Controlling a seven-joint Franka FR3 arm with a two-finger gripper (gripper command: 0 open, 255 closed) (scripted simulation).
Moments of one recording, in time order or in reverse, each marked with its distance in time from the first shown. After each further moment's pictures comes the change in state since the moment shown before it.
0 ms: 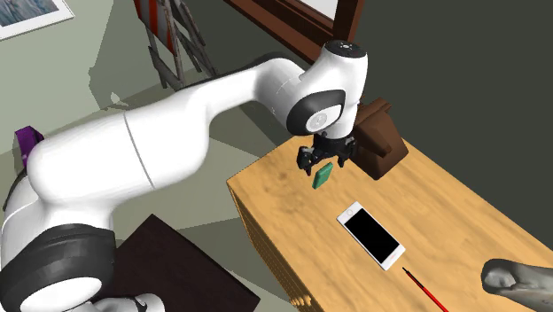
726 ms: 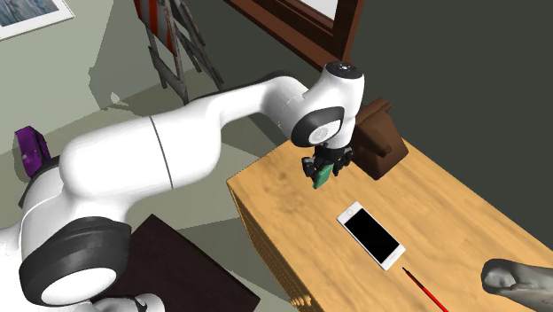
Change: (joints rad) arm -0.009 0.049 0.009 -0.046 0.011 0.087 -0.027
